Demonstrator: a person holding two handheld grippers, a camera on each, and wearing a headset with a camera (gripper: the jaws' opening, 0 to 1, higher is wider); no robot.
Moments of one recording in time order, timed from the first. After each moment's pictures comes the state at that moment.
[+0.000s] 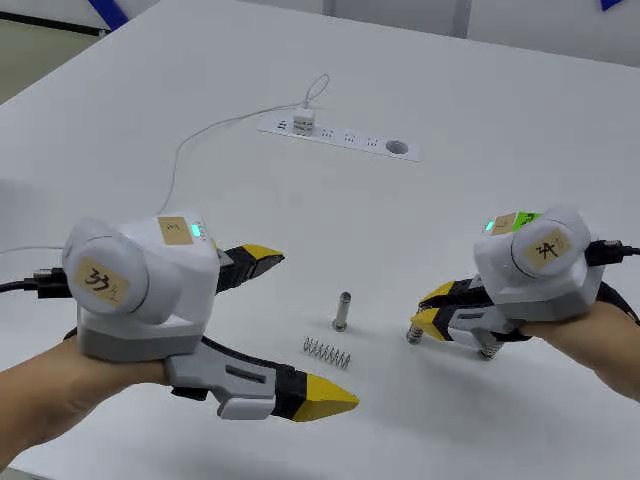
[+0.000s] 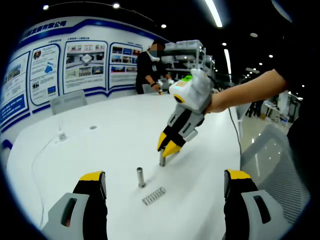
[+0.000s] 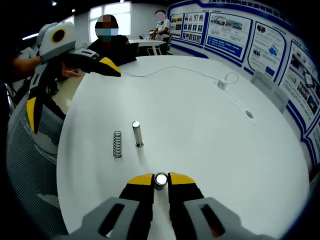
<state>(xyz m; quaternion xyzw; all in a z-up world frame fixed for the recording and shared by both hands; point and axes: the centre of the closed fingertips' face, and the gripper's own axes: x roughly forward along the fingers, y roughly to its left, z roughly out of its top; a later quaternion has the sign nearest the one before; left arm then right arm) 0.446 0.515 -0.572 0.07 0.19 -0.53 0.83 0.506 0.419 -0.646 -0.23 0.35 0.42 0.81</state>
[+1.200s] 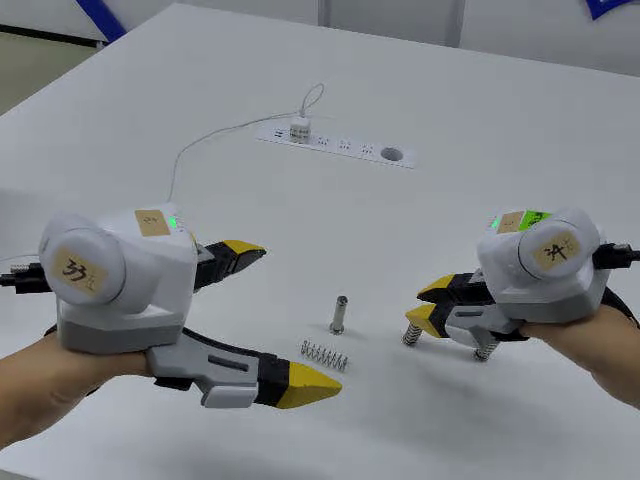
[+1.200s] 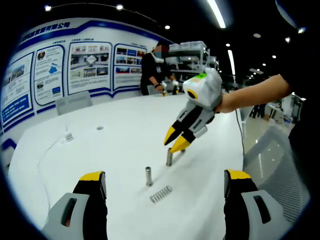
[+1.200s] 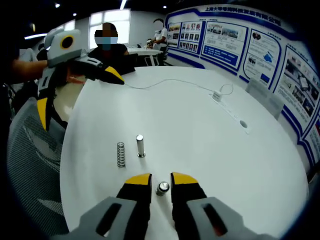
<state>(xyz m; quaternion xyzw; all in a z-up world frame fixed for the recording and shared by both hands) 0.452 0.529 -0.564 0.07 0.18 -0.51 0.84 0.500 0.426 -0.618 -0.22 0.31 0.41 0.83</state>
